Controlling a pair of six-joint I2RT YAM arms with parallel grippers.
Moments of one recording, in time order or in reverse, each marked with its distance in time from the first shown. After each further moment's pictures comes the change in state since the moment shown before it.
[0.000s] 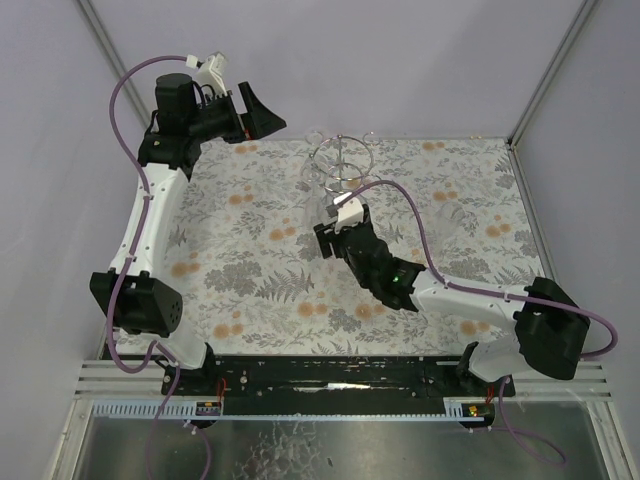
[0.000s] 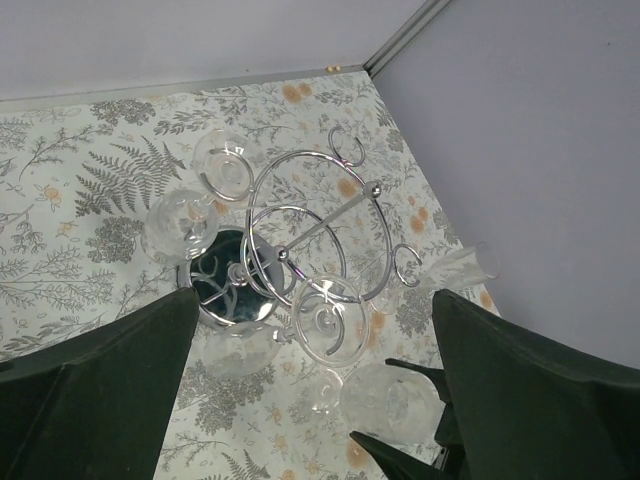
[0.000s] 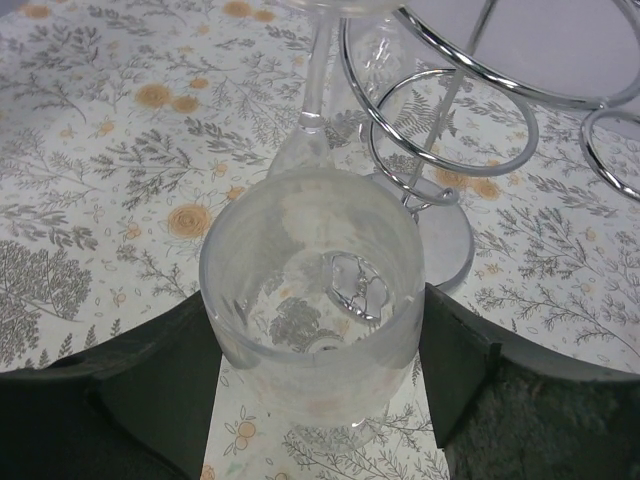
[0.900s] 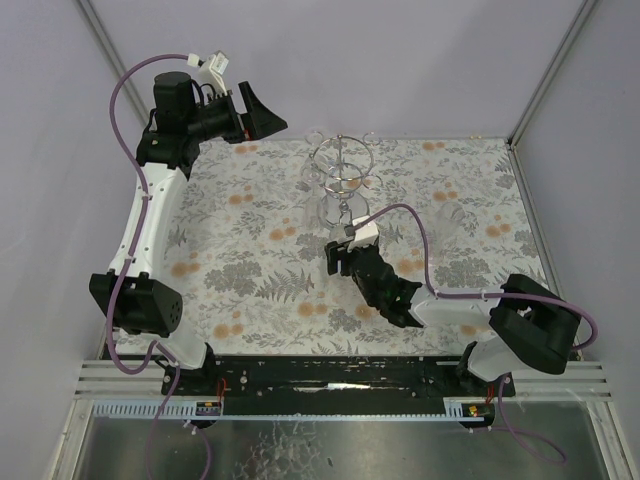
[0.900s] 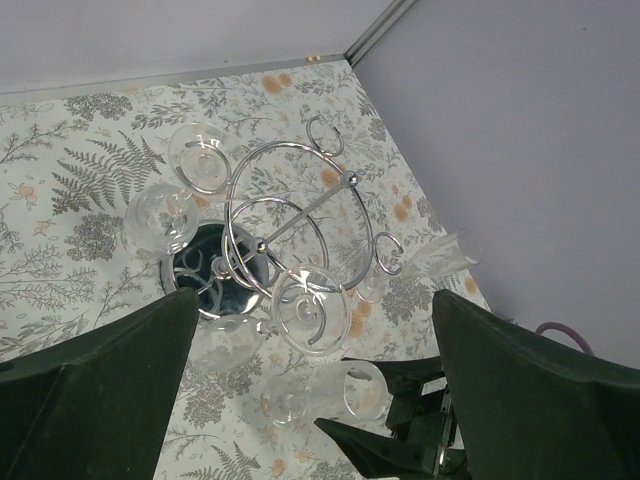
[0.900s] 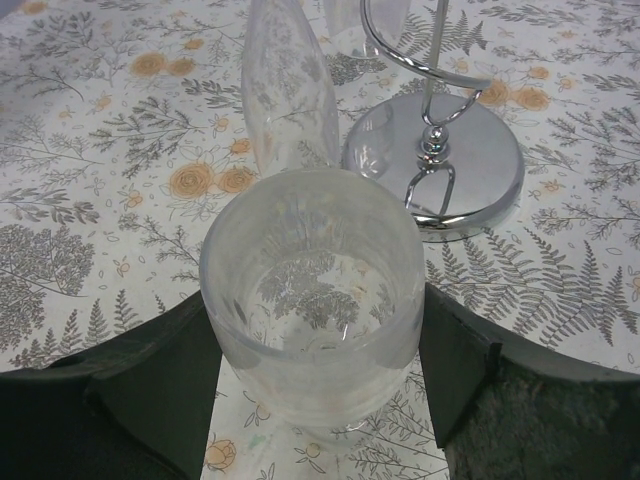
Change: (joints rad) left arm 0.000 0.000 0.023 -0.027 0.051 0.000; right arm 0.000 0.058 -0.273 0.341 0.038 0.183
